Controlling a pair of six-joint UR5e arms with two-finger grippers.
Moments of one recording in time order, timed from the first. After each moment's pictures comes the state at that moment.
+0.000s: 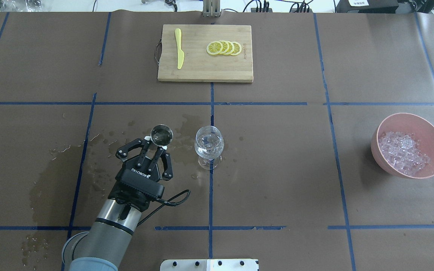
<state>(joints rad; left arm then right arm) -0.07 -1.96 -1.74 -2.69 -0.42 -0.19 1.48 -1.61 1.57 -1.32 2.49 -0.17</state>
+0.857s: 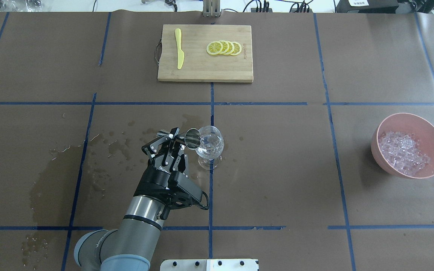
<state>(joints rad) -0.07 -2.03 -1.74 -2.43 -0.42 0.12 1.48 -1.61 1.57 -1.32 2.49 -0.17</state>
